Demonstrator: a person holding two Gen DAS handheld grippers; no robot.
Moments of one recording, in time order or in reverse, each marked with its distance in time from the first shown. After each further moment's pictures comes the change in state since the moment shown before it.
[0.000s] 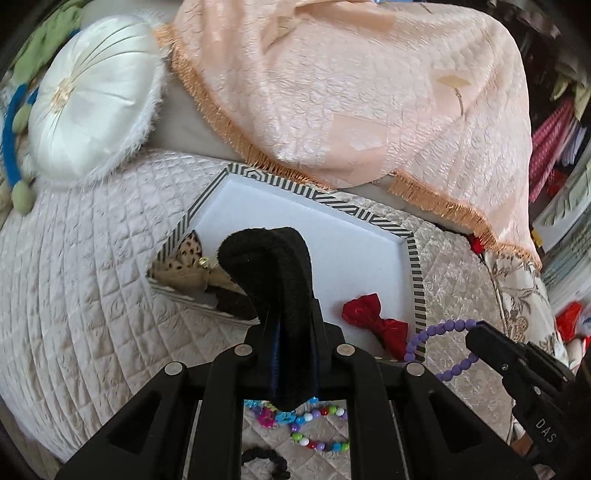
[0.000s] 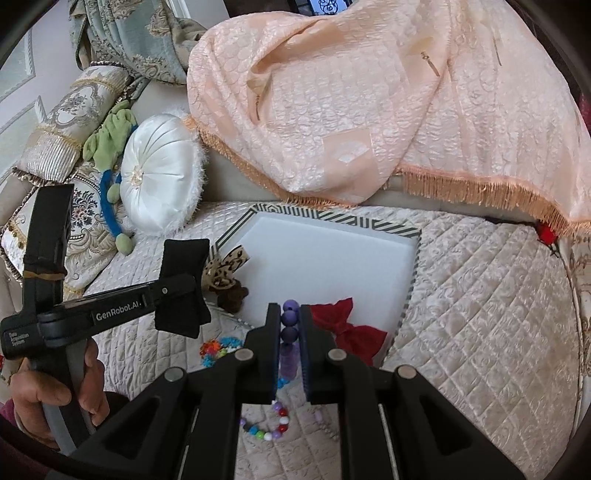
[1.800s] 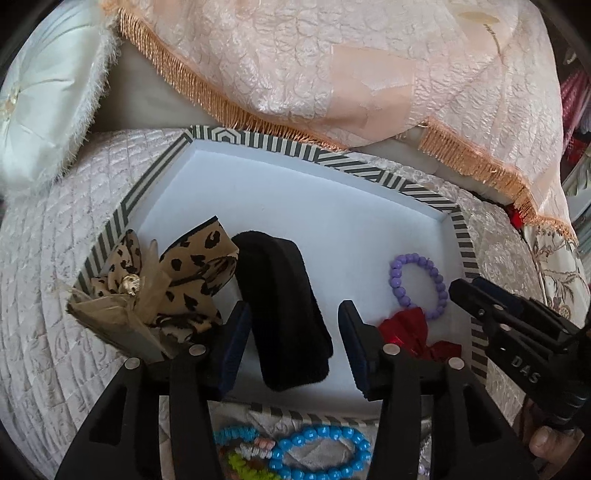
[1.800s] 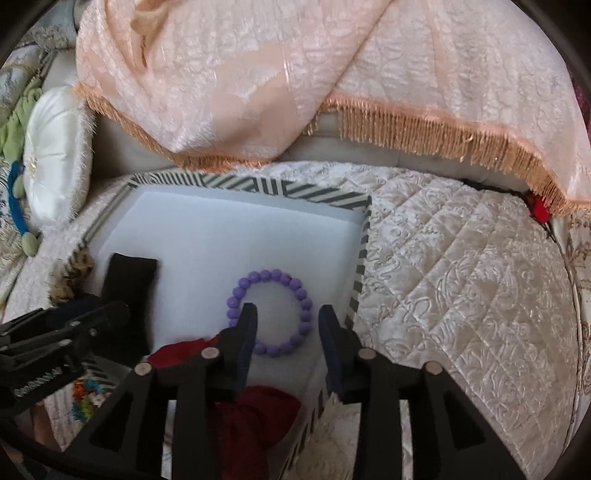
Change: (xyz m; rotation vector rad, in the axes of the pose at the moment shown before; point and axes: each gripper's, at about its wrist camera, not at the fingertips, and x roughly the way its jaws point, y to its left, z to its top) left arm 0.110 -0.016 0.010 0.064 0.107 0.070; right arm 0.128 -0.088 0.020 0.073 0.142 -0.217
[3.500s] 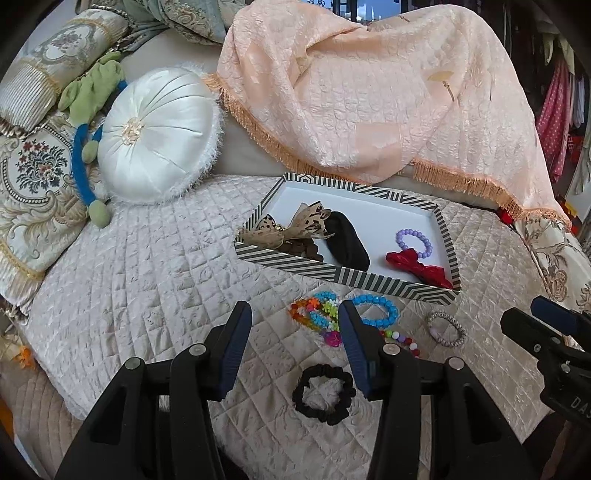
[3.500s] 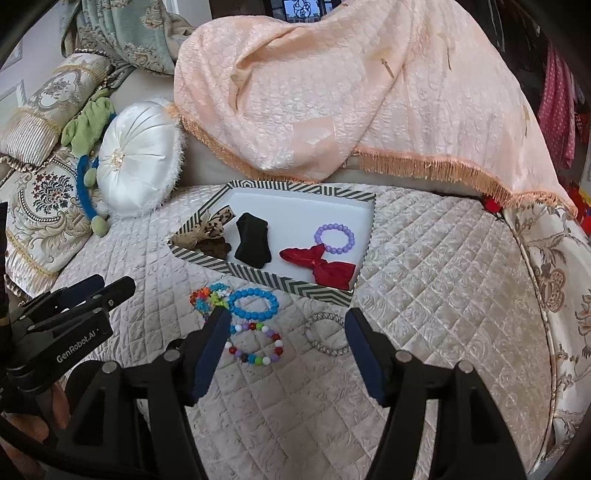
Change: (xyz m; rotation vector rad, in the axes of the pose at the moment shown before) left arm -0.183 0.026 -0.126 0.020 -0.244 0.181; right arm -0.191 0.078 -0.128 -0.046 -0.151 0.029
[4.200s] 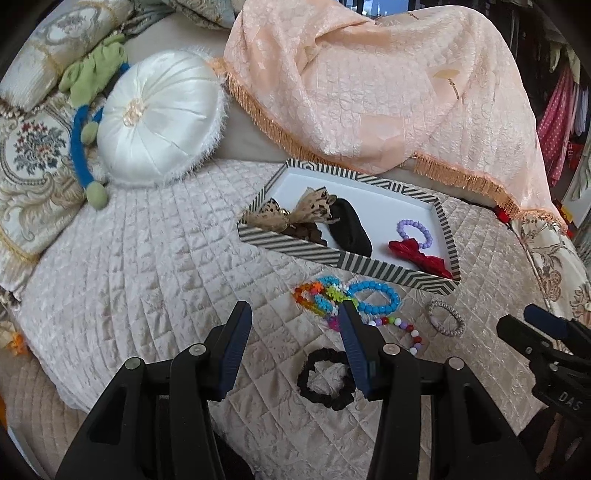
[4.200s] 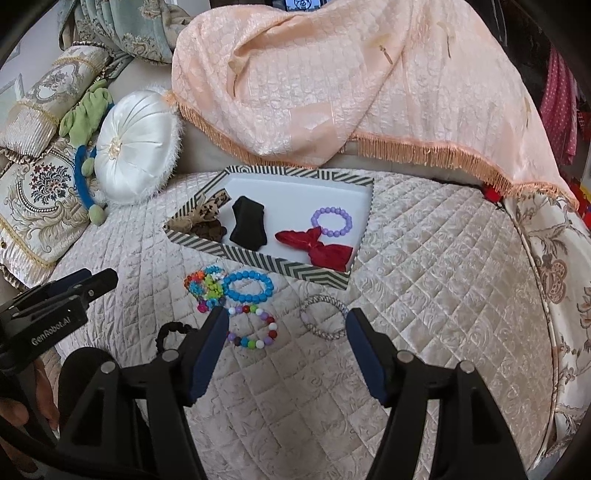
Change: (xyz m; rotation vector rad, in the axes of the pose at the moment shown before) left arm 0.004 0.015 -0.009 -0.042 0.048 -0.039; right arm 0.010 -0.008 -0.014 0.000 0.044 0.001
